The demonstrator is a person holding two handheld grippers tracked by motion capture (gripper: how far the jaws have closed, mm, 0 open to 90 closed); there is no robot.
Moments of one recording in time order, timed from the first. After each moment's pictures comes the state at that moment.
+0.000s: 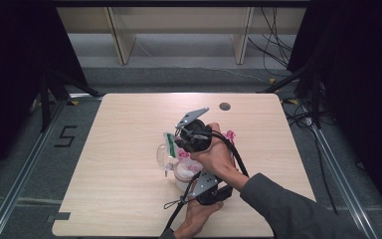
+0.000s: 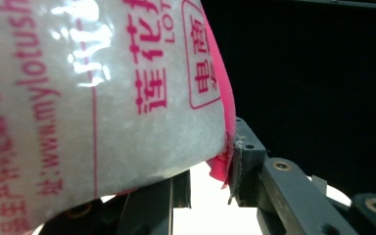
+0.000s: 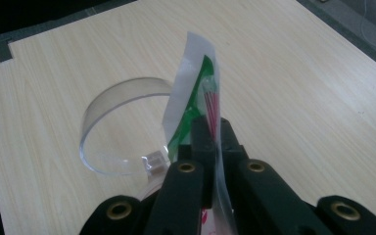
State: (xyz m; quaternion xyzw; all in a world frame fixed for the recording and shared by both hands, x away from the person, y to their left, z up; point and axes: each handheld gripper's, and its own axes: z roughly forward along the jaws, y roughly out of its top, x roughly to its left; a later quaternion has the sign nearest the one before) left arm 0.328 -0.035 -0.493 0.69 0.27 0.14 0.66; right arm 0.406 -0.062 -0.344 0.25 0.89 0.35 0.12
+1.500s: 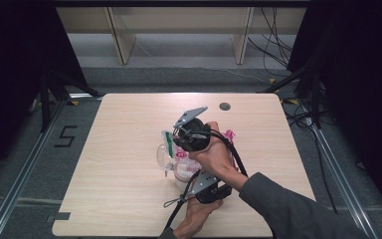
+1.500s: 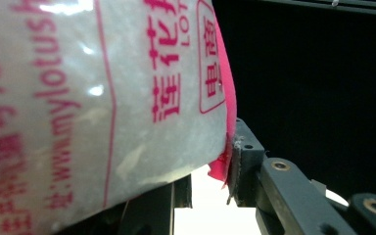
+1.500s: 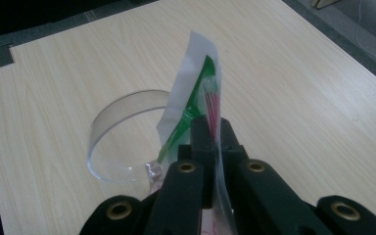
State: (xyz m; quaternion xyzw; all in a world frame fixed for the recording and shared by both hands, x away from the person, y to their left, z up) left arm 0.334 -0.039 -0.495 0.67 0.27 0.14 0.68; right arm 0.404 -0.058 -0.339 0.25 0.89 0.36 0.14
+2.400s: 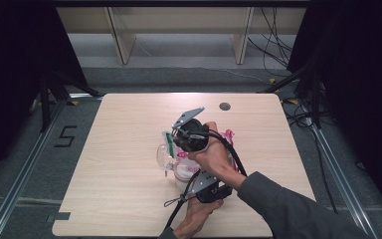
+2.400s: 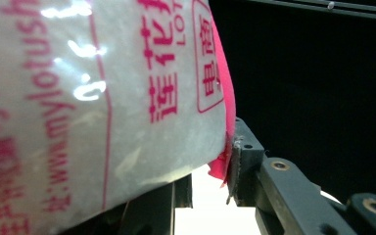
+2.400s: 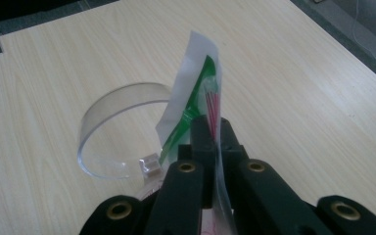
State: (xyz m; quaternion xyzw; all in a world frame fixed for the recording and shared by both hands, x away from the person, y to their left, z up) left arm 0.335 -0.039 -0.495 0.67 0.27 0.12 0.68; right arm 0.404 -0.054 -0.341 0.26 0.89 0.34 0.14
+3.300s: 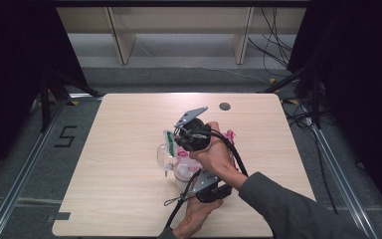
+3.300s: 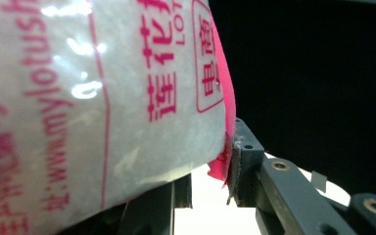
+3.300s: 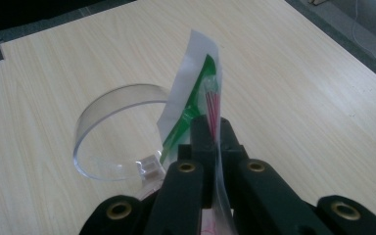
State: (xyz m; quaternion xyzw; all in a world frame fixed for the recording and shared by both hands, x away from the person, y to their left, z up) left arm 0.336 -0.039 -0.497 0.69 0.27 0.12 0.66; right arm 0.408 -0.060 -0.343 0.25 0.89 0.35 0.14
